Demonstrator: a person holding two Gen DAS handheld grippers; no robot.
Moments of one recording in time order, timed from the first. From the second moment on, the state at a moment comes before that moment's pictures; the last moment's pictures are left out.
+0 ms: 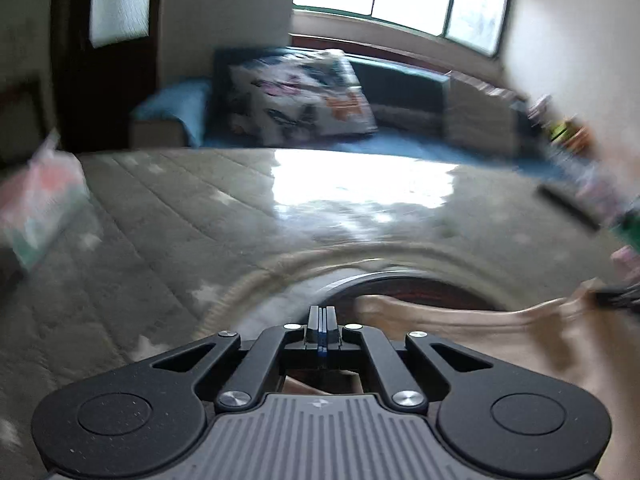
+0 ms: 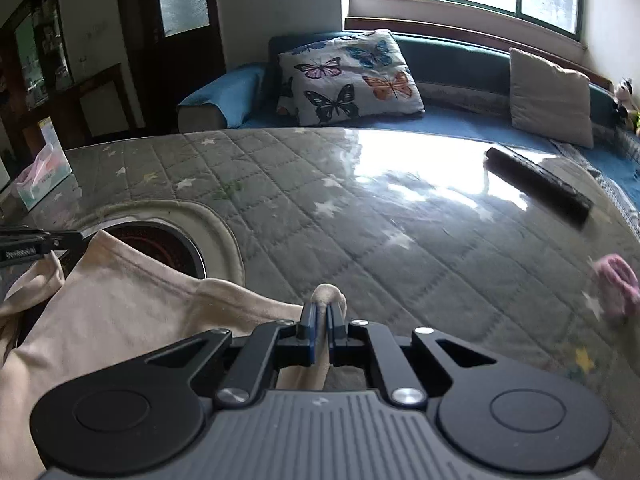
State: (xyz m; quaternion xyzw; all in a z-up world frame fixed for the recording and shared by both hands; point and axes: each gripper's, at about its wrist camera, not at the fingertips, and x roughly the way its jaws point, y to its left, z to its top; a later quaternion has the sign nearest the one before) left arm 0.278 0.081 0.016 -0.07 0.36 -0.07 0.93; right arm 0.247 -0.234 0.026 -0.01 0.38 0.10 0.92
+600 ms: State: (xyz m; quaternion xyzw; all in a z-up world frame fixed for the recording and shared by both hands) left arm 0.276 0.049 0.009 -0.01 0.35 -0.10 0.93; right arm 0.241 -0.242 0.029 -0.01 0.39 0.11 0.91
